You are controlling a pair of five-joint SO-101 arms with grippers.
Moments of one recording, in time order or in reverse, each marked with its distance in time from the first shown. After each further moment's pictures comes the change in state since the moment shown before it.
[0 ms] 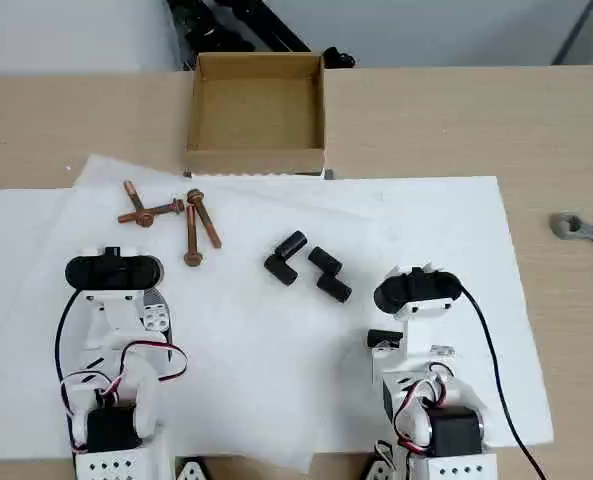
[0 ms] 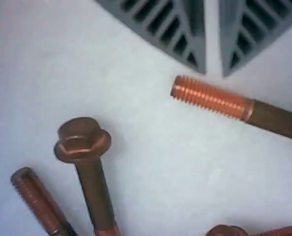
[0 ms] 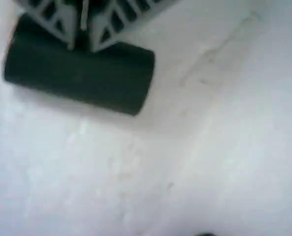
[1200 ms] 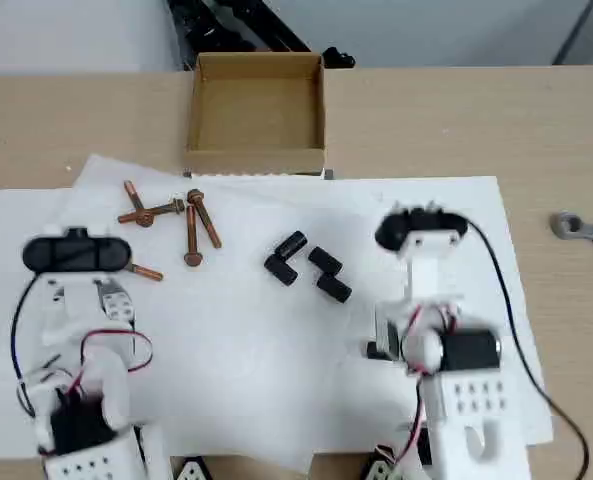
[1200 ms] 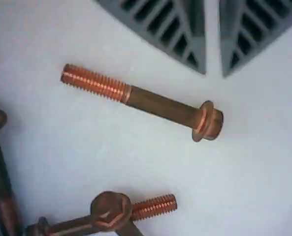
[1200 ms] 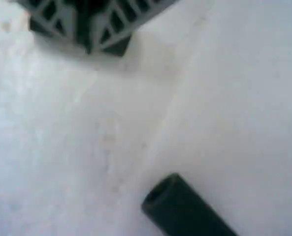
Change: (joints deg) left arm -9.8 17.8 -22.5 5.9 -9.2; right arm -0.1 48.7 -36.7 -2.3 0.0
